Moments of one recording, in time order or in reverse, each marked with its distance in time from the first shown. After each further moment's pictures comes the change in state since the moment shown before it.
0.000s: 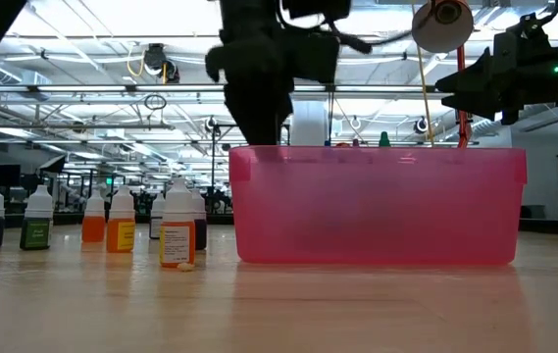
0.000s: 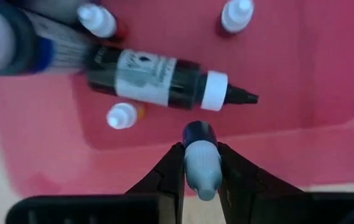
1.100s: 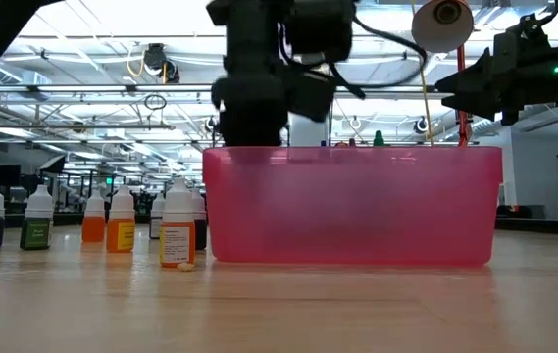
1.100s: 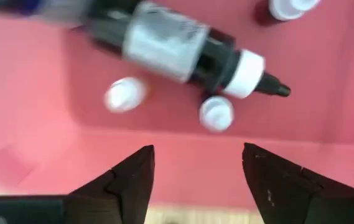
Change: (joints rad) left arm 0.041 0.034 -0.002 -0.066 0.049 -0.118; right arm 0.000 0.000 0.000 -0.003 0.000 0.001
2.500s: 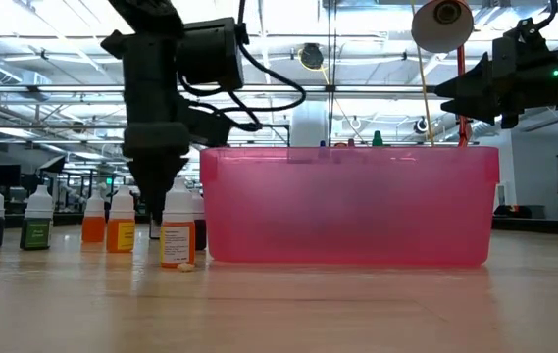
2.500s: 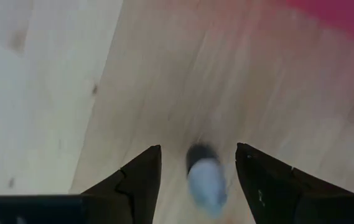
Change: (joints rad) left arm 0.019 -0.384 -0.721 0.437 -0.049 -0.311; right arm 0.000 0.012 0.000 -0.026 0.000 0.027
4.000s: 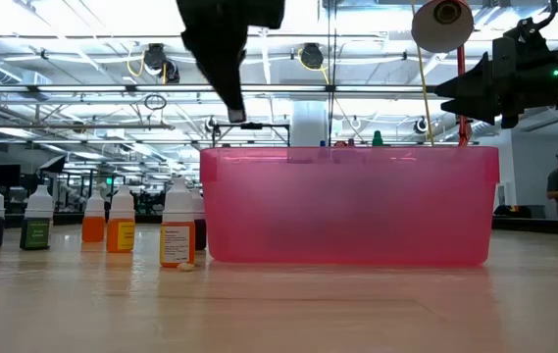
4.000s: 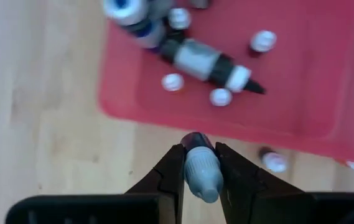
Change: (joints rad) left arm -0.107 0.071 0.558 -0.343 -0.145 0.195; right arm 0.000 0.000 0.000 0.000 0.000 0.000
